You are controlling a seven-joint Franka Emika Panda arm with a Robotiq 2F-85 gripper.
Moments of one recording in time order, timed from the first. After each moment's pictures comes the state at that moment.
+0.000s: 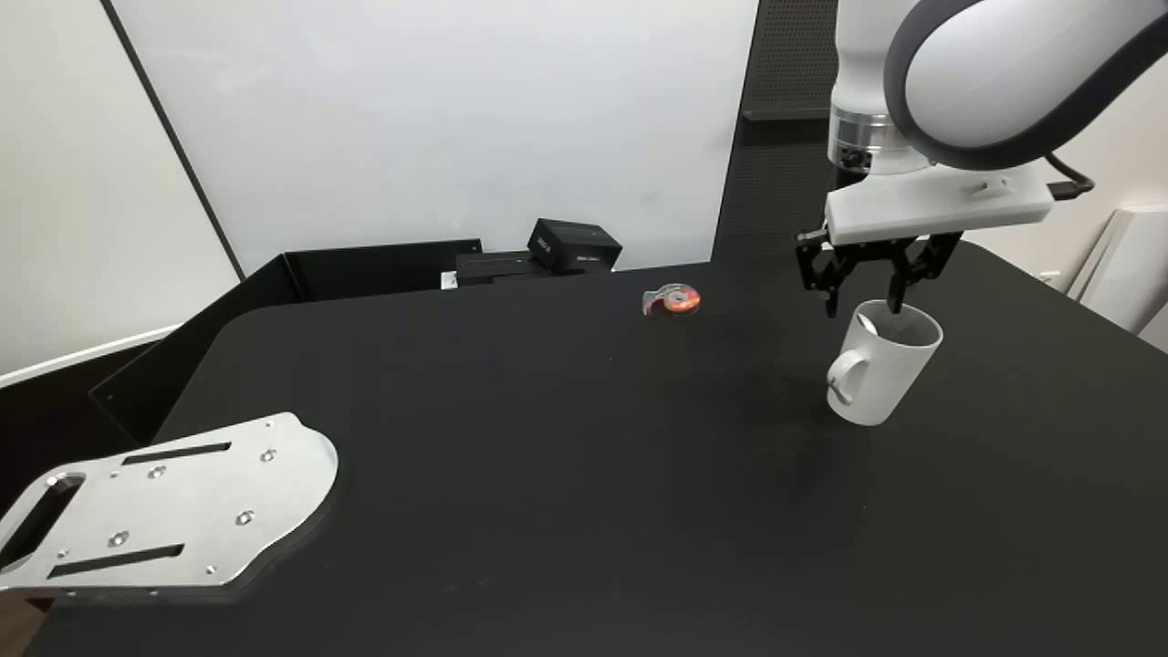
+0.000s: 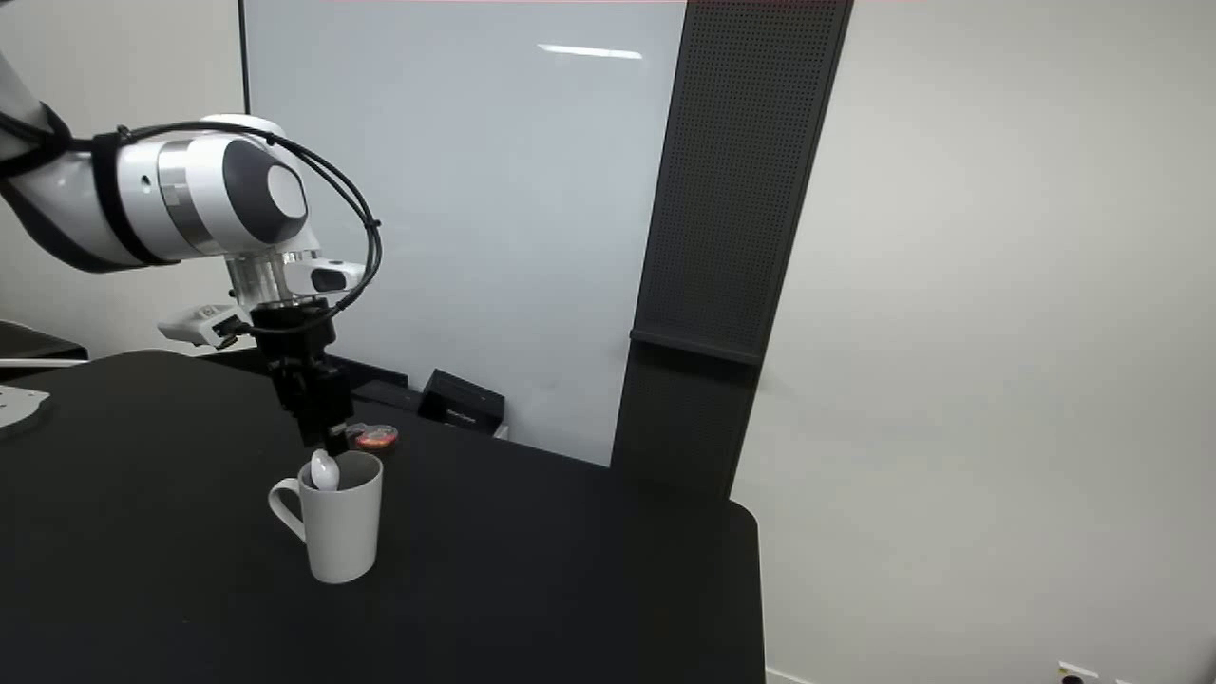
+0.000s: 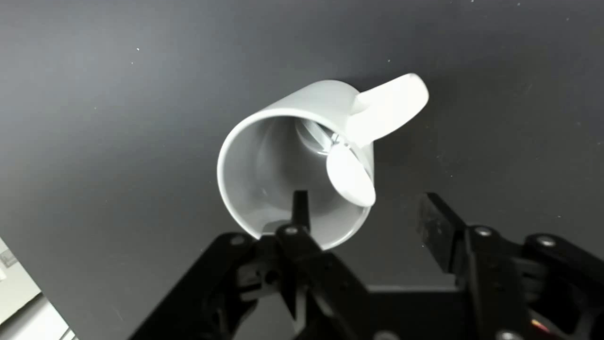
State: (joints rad) arm 0.22 0.47 -0.02 -1.92 -0.33 2.33 0.84
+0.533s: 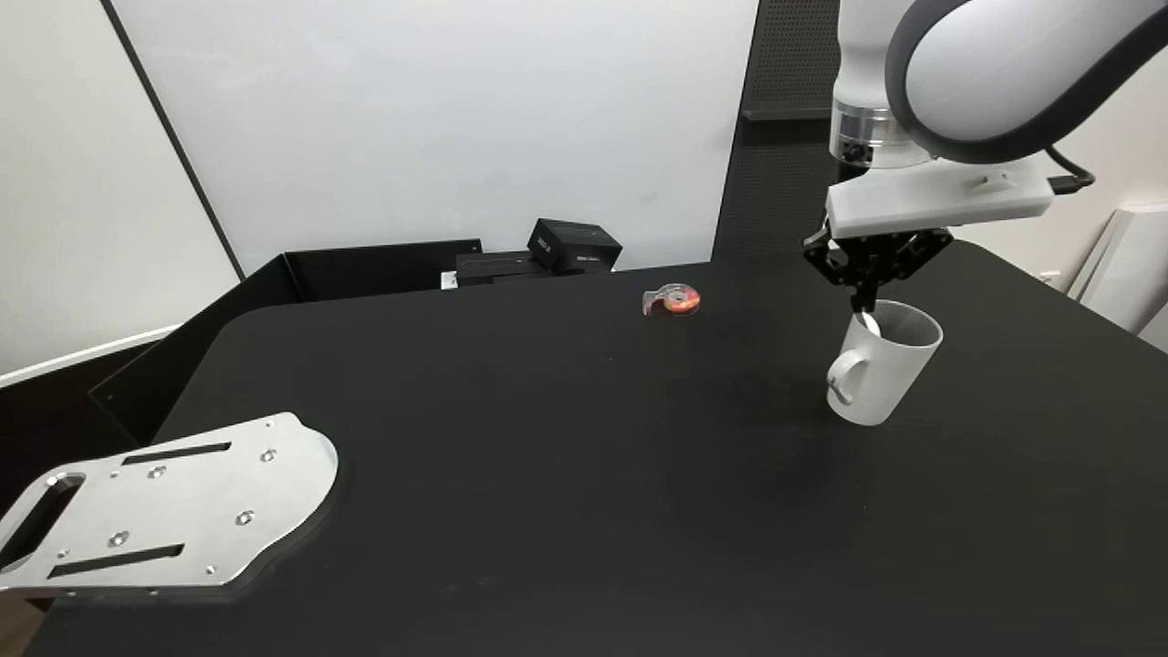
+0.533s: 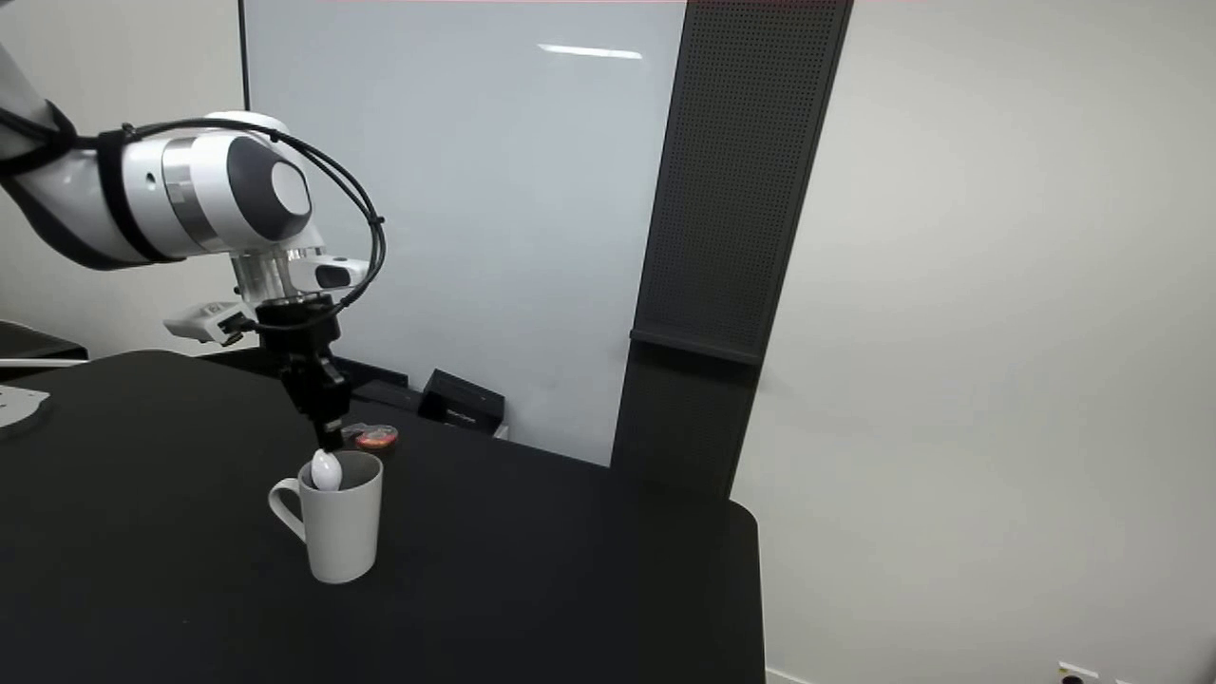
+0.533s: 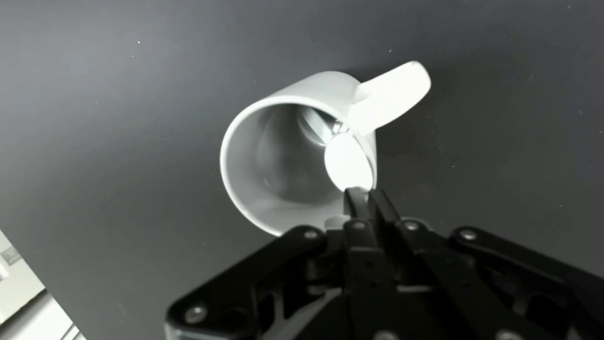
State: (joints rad) arm 0.22 0.47 -0.03 -1.92 -0.33 2.33 0.84
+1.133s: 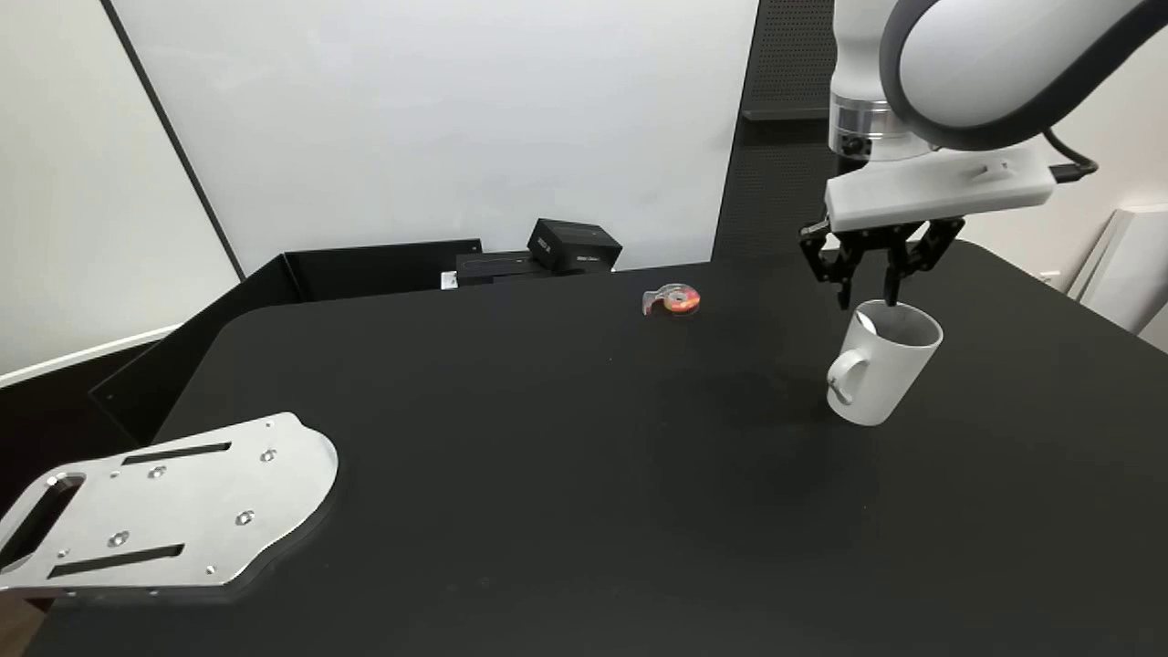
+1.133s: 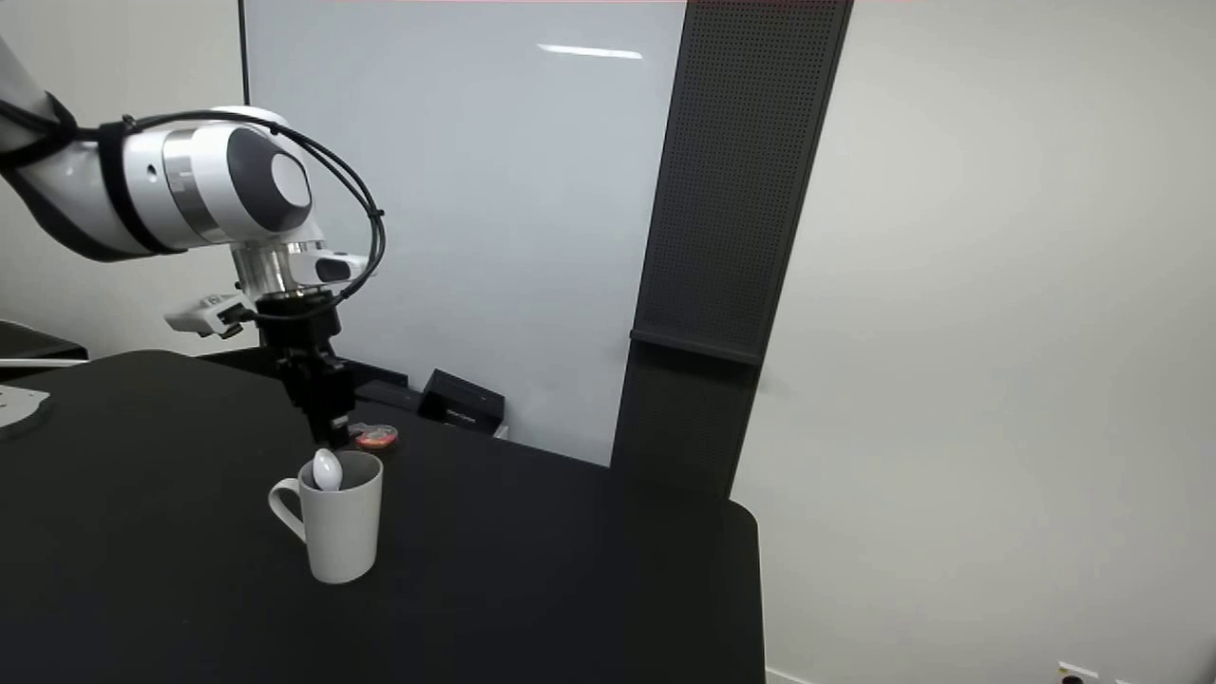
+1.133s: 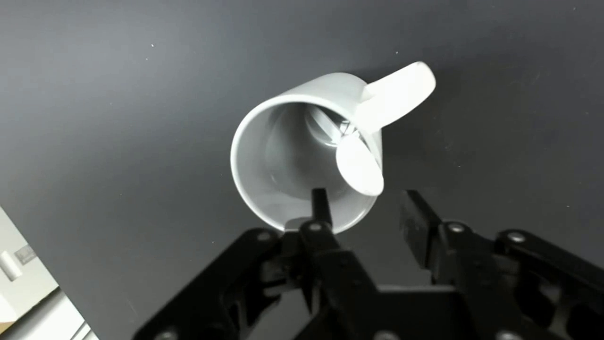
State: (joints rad) arm 0.23 0.47 -0.04 -1.90 -0.33 2.28 0.84
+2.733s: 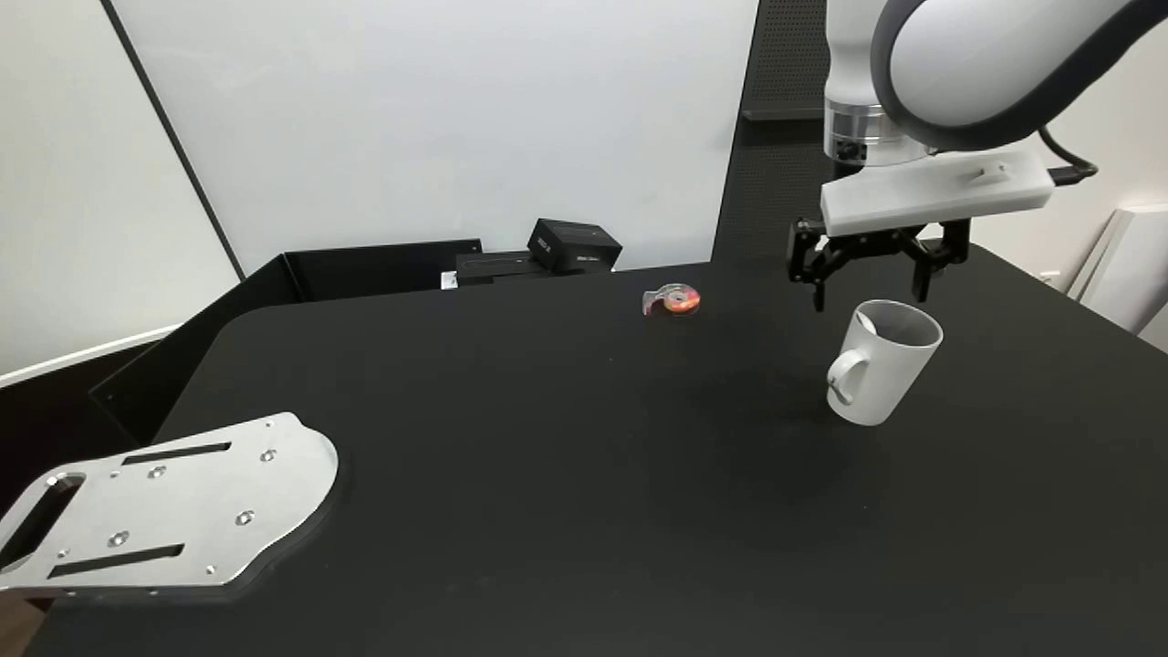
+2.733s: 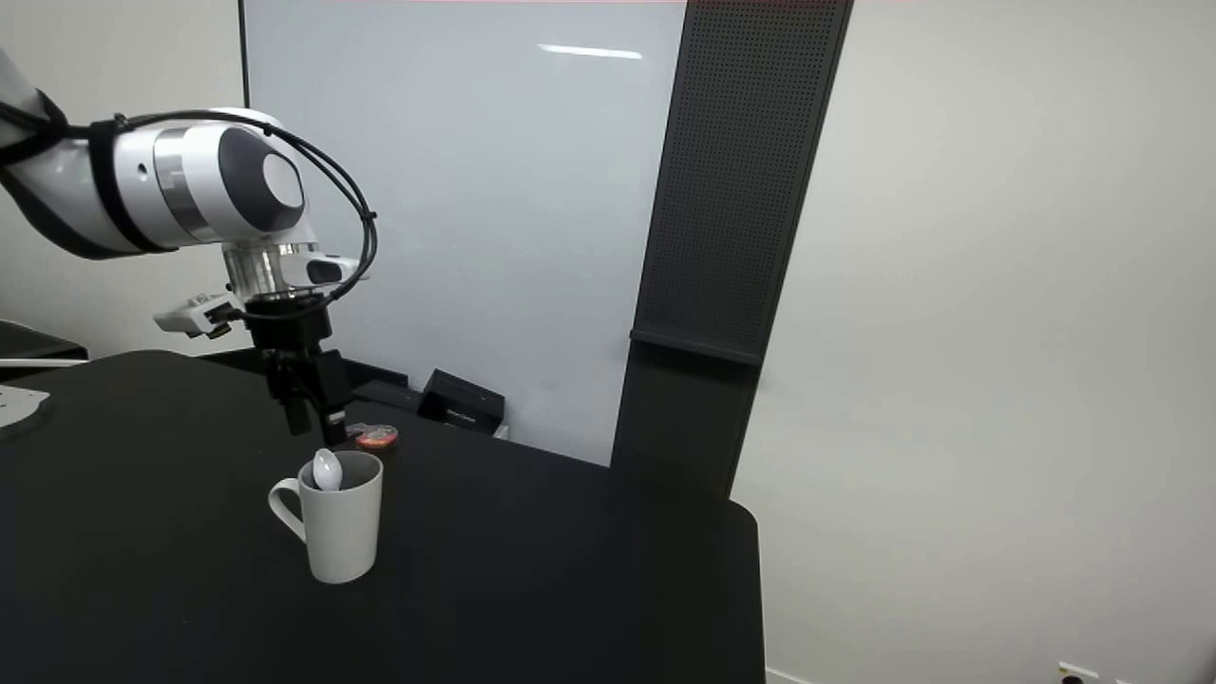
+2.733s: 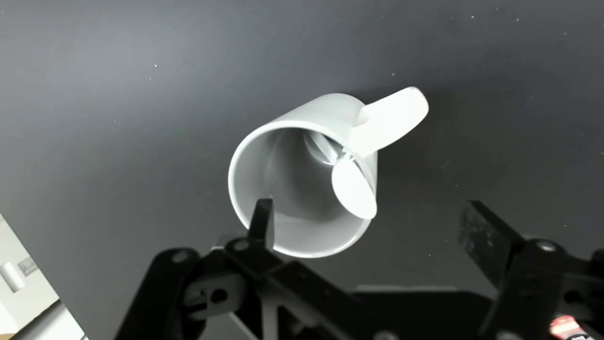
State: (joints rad) arm 0.24 0.47 -0.04 -1.90 -0.31 2.25 0.84
